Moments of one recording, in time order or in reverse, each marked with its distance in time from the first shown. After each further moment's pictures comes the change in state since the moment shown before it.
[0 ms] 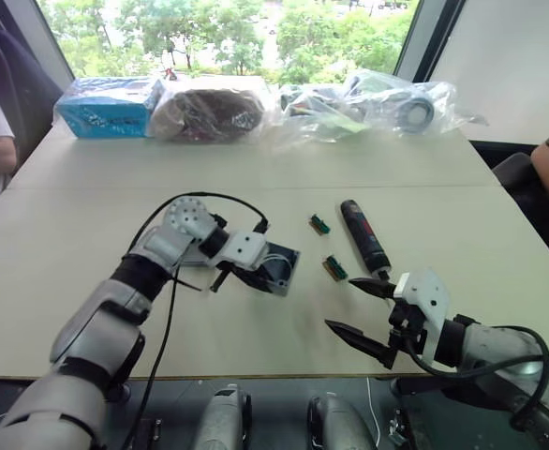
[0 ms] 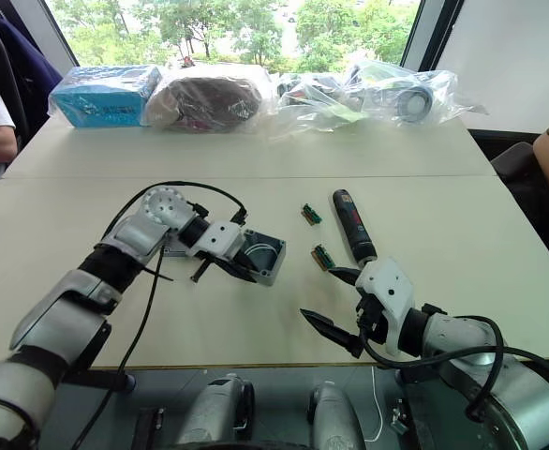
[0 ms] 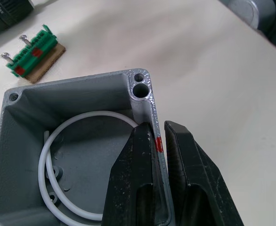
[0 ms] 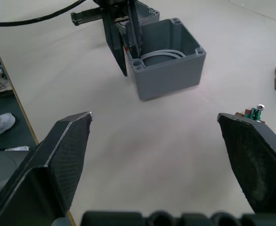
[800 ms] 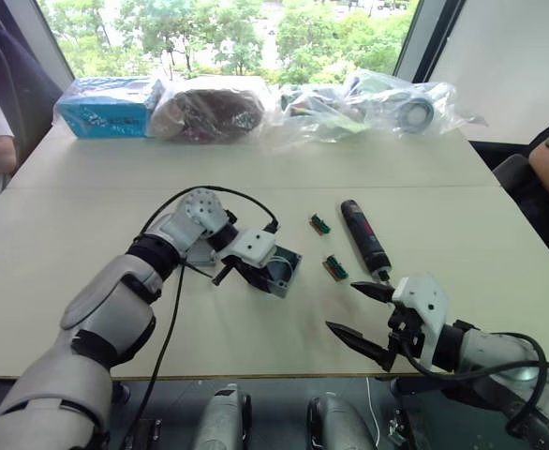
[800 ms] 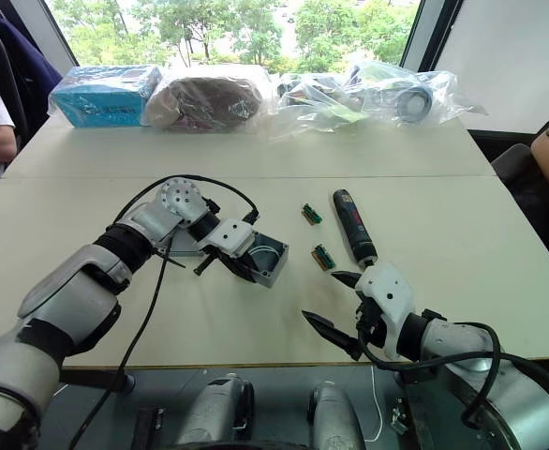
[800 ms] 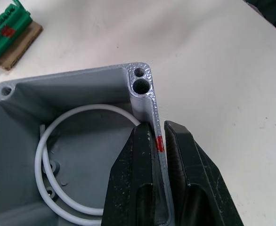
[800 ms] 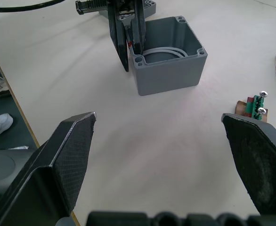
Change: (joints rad) left arm -0.119 -0.013 -0.203 0.182 -0.087 -0.045 0.000; right arm 0.027 0.026 0.010 -0.001 -0.039 -0.002 -0.018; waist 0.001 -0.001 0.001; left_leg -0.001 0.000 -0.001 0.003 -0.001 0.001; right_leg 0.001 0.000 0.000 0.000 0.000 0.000
